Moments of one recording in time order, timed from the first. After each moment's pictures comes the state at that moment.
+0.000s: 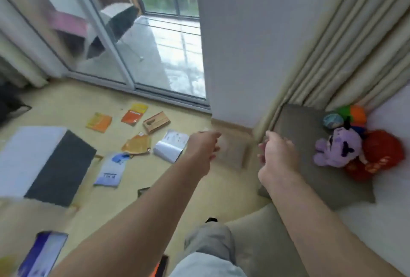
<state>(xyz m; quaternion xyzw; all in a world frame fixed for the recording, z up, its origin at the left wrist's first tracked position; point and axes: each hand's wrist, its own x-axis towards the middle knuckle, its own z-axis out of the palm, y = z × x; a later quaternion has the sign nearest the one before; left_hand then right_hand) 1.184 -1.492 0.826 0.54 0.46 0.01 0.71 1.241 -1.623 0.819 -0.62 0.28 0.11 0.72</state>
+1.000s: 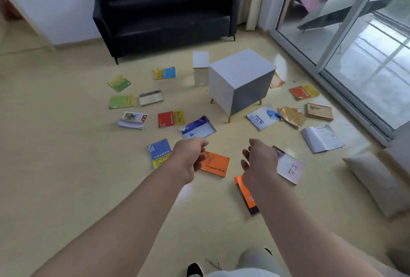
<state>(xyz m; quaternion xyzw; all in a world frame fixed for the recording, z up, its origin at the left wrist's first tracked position) 0.348 -1.428 0.811 0.23 0.70 0.30 0.61 0.494 -1.450 0.822 -0.69 0.02 0.53 0.49</state>
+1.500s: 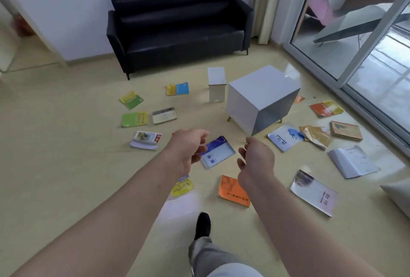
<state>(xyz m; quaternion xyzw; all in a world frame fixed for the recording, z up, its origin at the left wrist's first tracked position) 0.203 -1.273 0.833 0.31 0.67 0.33 0.59 0.343 -1.302 0.828 -0.65 0.00 0.55 0.52</state>
